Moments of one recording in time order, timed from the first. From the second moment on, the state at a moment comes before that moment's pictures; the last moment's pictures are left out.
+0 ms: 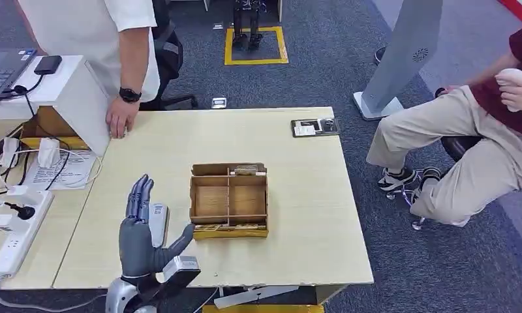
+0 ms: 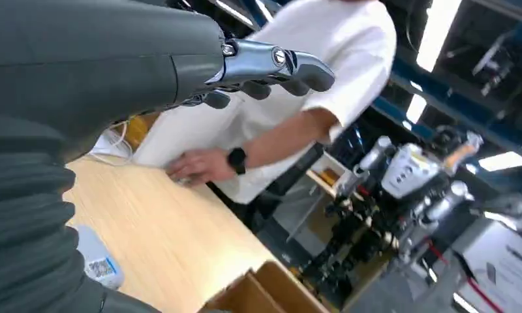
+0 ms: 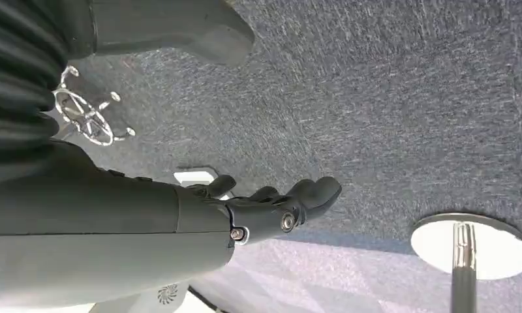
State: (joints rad) left arm 0.09 -0.07 -0.36 -1.59 -0.90 0.62 -0.31; right arm -0.10 0.23 -1.40 -0.41 1.39 -0.69 -0.19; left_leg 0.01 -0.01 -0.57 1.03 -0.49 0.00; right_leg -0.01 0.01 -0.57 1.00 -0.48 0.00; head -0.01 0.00
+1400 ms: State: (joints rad) left arm 0.01 0.04 -0.49 -1.40 -1.30 0.58 -0.06; right arm -0.10 0.21 -1.41 -0.40 1.39 -0.69 -0.19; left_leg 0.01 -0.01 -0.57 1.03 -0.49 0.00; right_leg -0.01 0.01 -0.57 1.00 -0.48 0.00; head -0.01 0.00
